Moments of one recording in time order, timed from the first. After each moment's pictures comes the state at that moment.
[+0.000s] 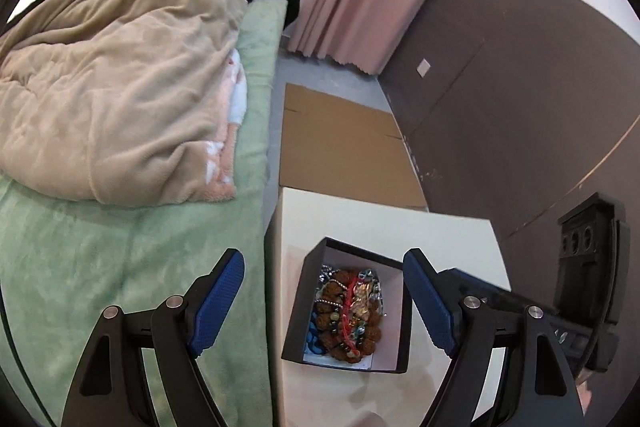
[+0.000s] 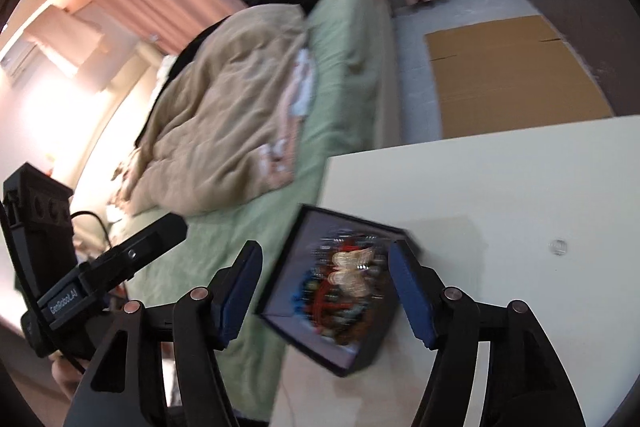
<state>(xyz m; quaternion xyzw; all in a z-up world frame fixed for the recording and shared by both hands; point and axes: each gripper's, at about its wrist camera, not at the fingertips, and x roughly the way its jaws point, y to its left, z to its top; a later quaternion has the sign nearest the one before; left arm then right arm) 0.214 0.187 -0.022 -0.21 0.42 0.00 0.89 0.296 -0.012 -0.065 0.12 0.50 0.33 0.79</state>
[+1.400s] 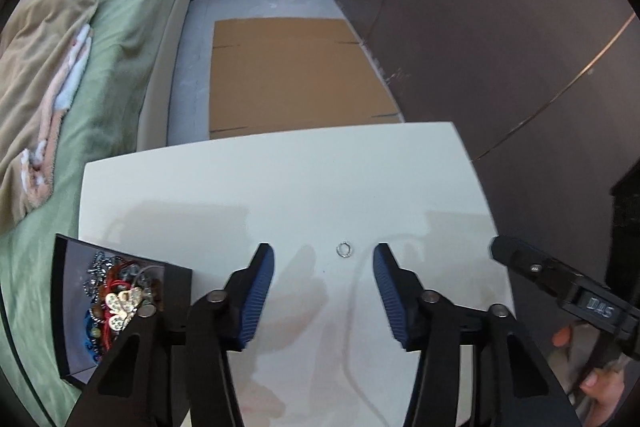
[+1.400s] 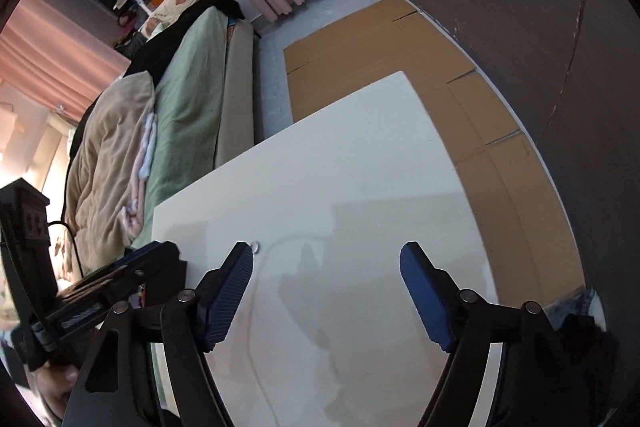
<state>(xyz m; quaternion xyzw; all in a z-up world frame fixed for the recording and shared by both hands) 0.320 -0.015 -0.075 -0.10 0.55 -0.05 0.83 0.344 -0.235 -0.096 0.17 0.53 0.16 0.81</state>
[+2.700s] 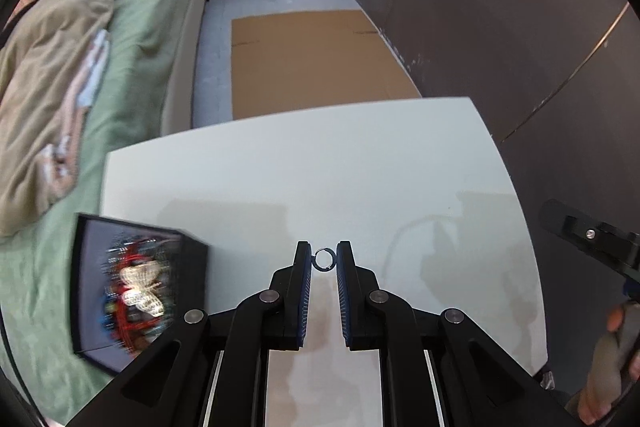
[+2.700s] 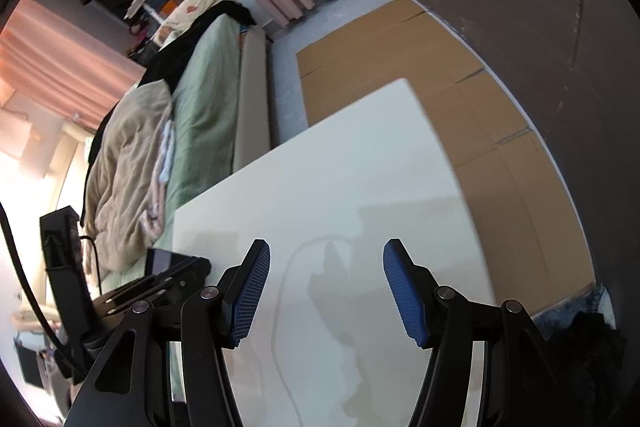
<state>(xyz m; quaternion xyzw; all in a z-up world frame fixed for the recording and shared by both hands) 0.294 -0.023 -0.067 -0.06 0.55 -0.02 0.83 0.335 -0.239 -0.079 0.20 0.52 0.19 0.81</state>
